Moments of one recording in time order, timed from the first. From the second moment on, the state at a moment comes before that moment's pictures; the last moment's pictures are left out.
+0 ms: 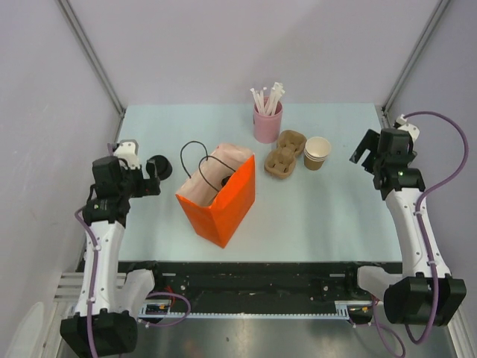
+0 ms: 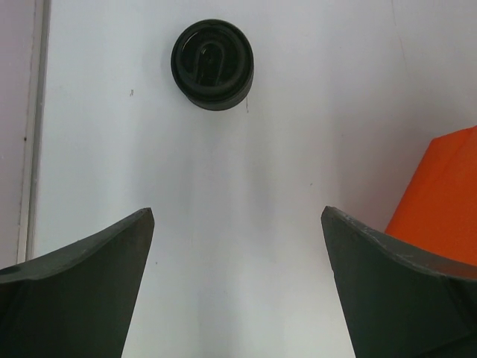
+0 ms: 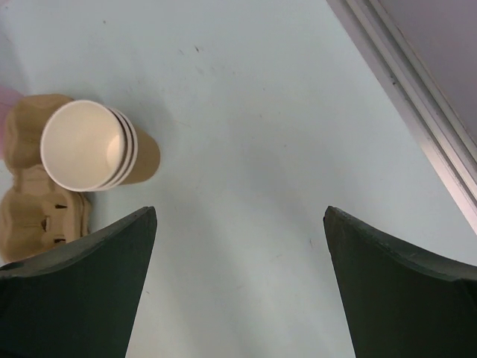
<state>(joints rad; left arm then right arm) 0.15 0.89 0.93 -0.67 0.12 0.05 -0.05 1.12 1.14 -0.64 0.27 0.39</state>
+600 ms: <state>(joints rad) 0.14 0.78 0.59 -0.31 0.14 0.08 -0.05 0.89 0.73 -0.25 0.32 0.32</state>
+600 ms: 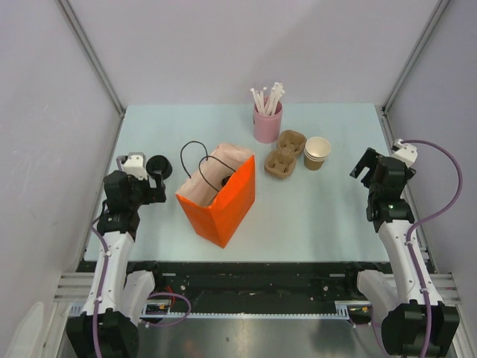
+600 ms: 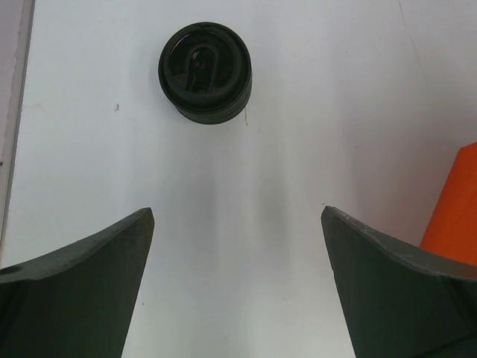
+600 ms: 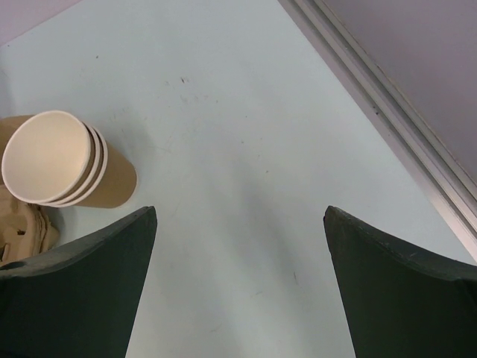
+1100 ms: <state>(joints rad) 0.14 0.75 0.58 -0.29 0.14 0.08 -0.05 0.81 0.68 -0.18 0.32 0.32</state>
